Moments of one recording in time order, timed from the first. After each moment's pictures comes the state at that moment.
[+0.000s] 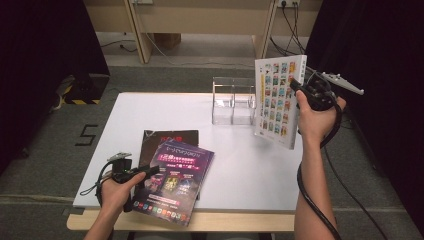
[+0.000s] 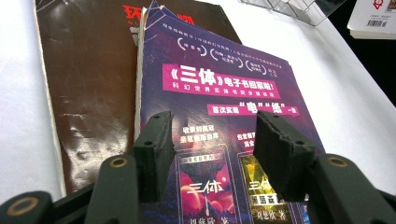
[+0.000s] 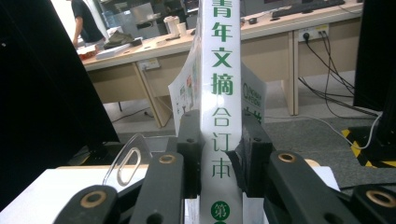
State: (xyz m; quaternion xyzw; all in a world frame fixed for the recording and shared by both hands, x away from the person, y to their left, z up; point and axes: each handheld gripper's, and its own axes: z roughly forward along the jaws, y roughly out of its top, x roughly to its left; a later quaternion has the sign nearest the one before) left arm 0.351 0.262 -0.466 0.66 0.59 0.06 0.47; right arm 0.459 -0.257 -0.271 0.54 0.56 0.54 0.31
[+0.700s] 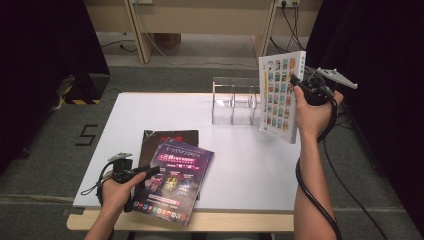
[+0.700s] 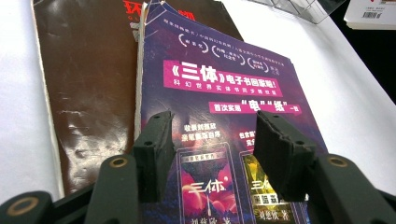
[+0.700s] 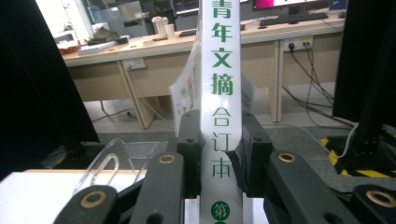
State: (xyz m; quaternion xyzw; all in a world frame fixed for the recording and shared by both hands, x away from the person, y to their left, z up) left arm 0.353 0.261 -0.469 0.66 0.59 0.05 0.46; right arm 0.477 -0.254 -0.271 0.54 0.57 0.52 0.35
